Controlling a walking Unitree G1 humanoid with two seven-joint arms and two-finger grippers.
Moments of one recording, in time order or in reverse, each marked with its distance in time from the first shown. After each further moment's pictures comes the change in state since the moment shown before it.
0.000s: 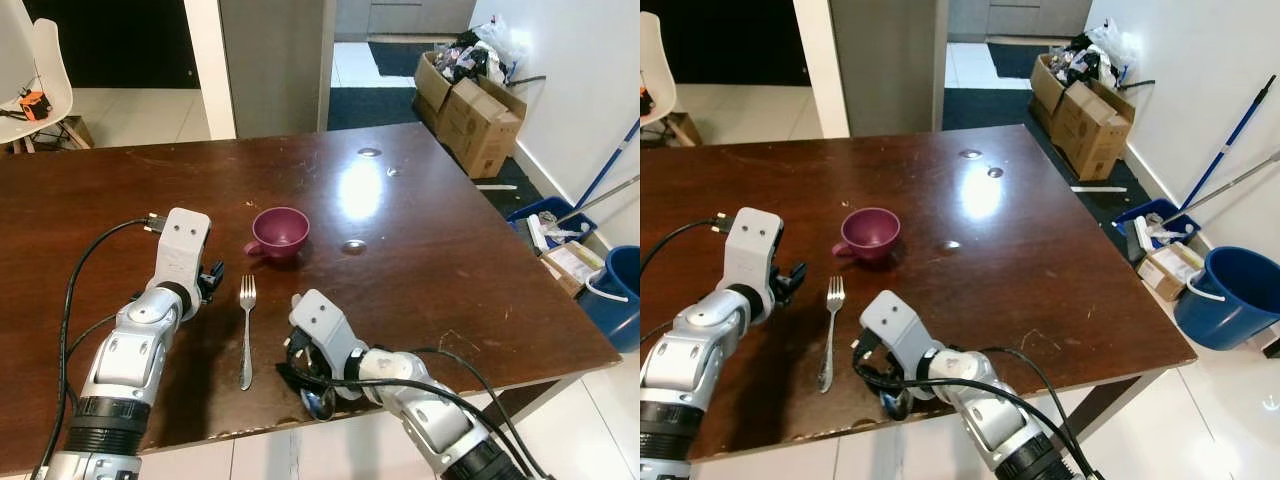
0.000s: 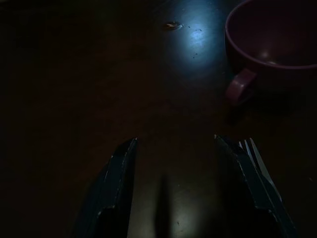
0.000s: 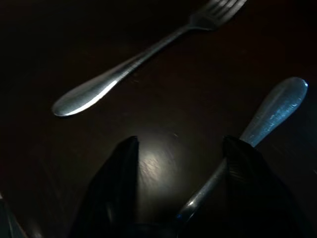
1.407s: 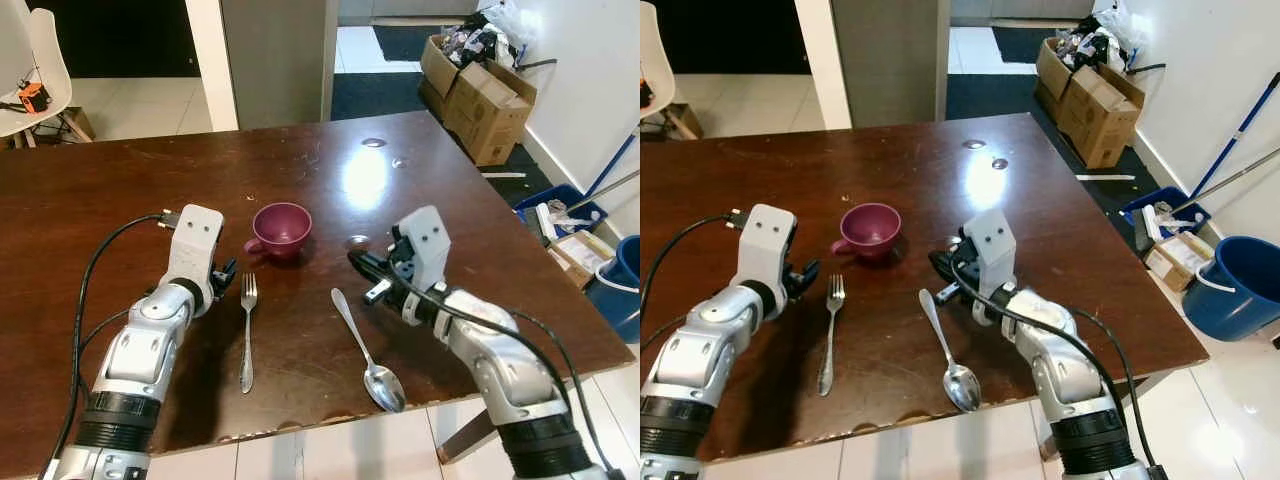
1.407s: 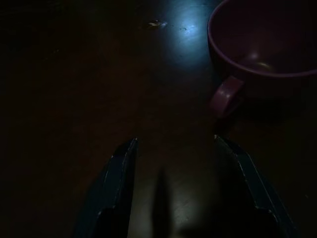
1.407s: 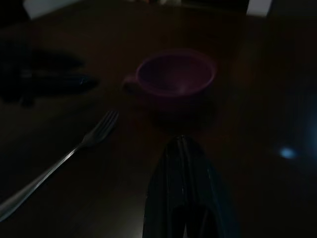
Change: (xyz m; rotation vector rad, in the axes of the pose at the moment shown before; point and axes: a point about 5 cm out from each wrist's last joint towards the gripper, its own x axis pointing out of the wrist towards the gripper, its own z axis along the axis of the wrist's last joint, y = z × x) left arm 0.003 -0.013 0.009 0.014 -0.021 -0.039; right arm -0.068 -0.073 0.055 0.101 -0.414 -0.152
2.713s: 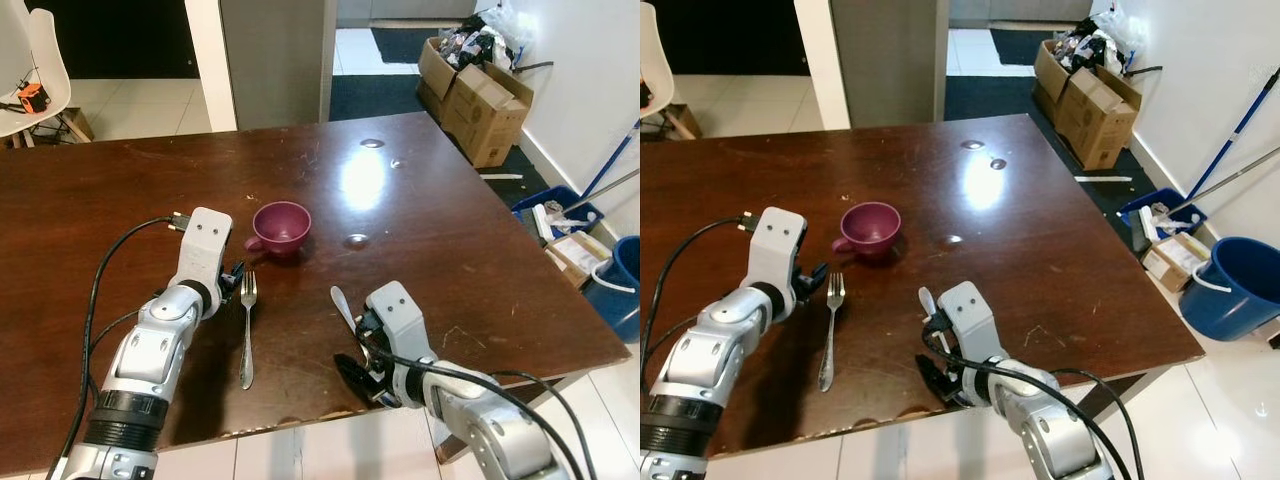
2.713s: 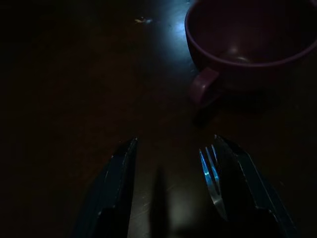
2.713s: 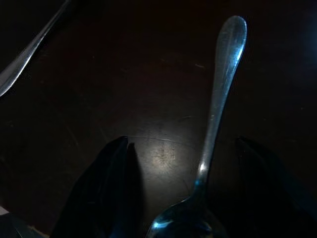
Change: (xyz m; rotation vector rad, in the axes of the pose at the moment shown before) left arm 0.003 -0.009 -0.004 -0.008 0.015 -0.024; right arm -0.024 0.046 -0.072 0.112 0.430 -0.096
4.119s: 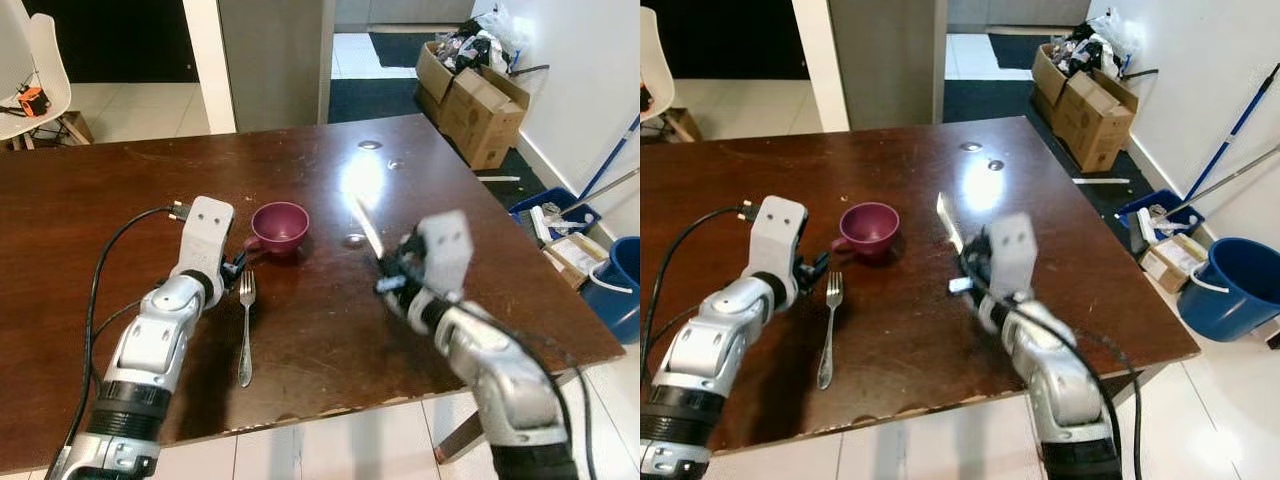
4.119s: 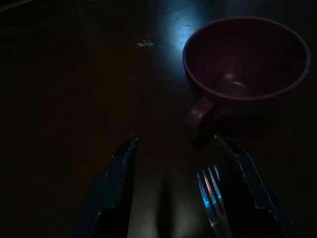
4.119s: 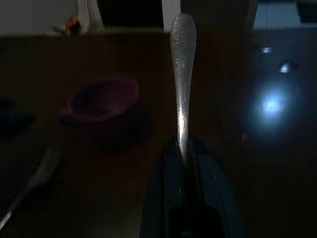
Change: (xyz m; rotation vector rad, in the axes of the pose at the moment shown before) left arm 0.003 0.001 0.015 0.003 -0.045 0.010; right arm -0.022 -0.042 0.088 0.074 -0.532 -0.242
